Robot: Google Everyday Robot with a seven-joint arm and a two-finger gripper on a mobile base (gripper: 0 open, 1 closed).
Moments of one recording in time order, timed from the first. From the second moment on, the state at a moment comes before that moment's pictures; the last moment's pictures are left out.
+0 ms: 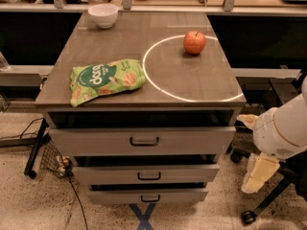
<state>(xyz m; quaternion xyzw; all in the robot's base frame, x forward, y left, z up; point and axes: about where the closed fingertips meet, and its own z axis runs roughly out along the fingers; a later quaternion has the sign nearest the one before) 0.410 -0.230 0.778 -0.63 0.75 0.02 0.17</state>
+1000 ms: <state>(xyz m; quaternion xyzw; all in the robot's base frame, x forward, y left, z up) 0.387 -0.226 0.697 -0.63 0.76 0.05 0.15</state>
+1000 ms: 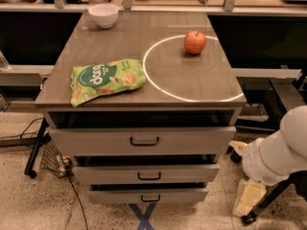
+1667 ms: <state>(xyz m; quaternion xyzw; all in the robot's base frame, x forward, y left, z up) 0.398 -0.225 0.573 -0.64 0.75 0.07 0.16</state>
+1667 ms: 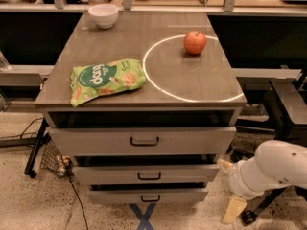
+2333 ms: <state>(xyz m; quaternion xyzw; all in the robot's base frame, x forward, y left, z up) 0.406 -0.229 0.513 -0.65 0.75 0.08 0.14</state>
